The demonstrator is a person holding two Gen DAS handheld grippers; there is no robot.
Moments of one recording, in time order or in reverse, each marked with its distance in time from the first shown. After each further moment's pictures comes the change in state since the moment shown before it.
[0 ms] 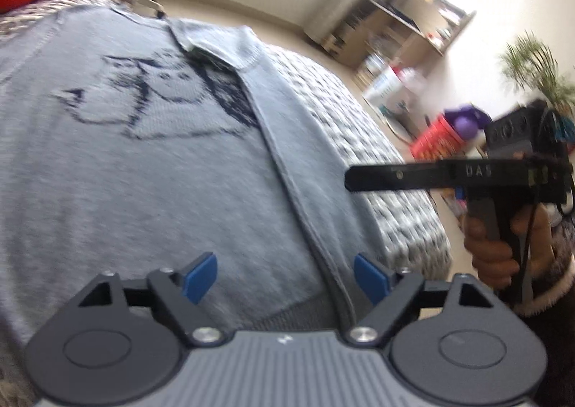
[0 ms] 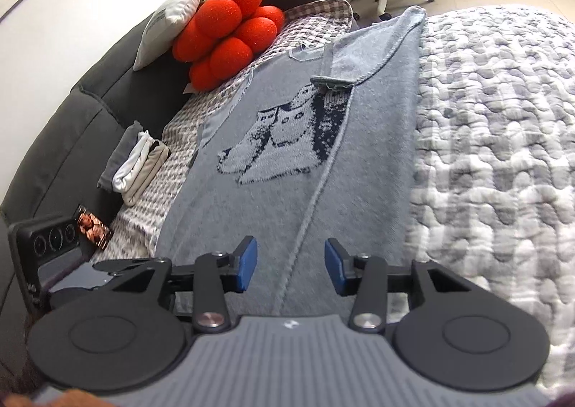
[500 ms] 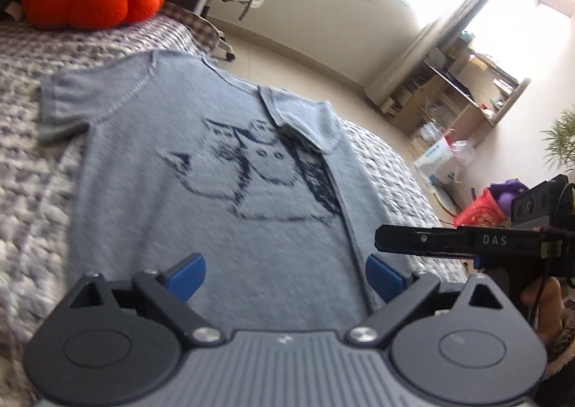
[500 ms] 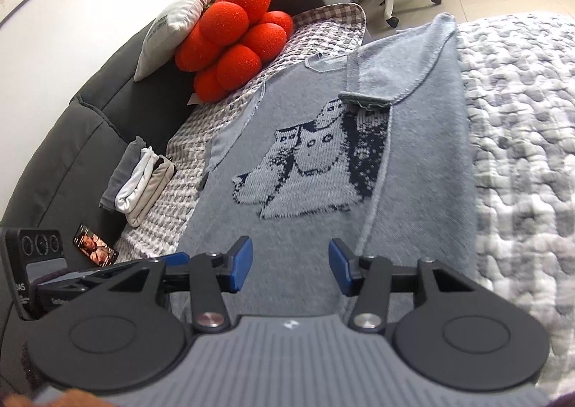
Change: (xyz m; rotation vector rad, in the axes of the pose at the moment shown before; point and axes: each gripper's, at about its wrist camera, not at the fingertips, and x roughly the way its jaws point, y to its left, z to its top) left arm -0.041 0.043 0.030 -0.121 -0.154 0.154; right arm 0.041 0.020 0.030 0.022 -0.018 0.008
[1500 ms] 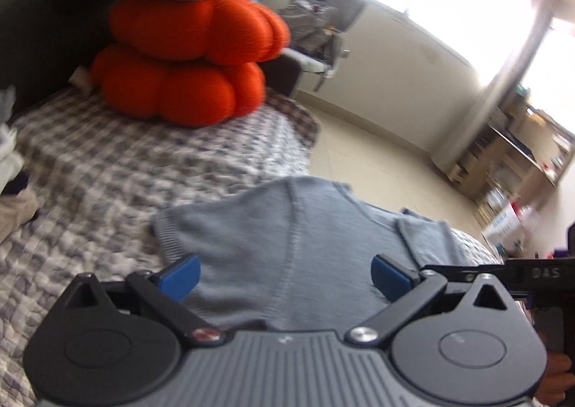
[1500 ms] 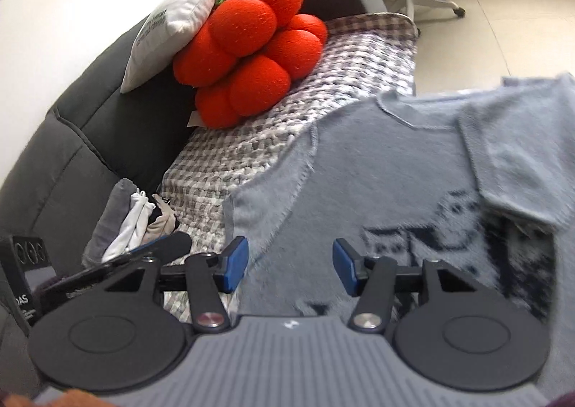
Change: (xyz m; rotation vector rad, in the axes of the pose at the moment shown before) left arm 0.002 0.150 0.124 -0.051 -0.201 0.181; right arm 0.142 0.094 0.099 -0.049 -0.008 -0.045
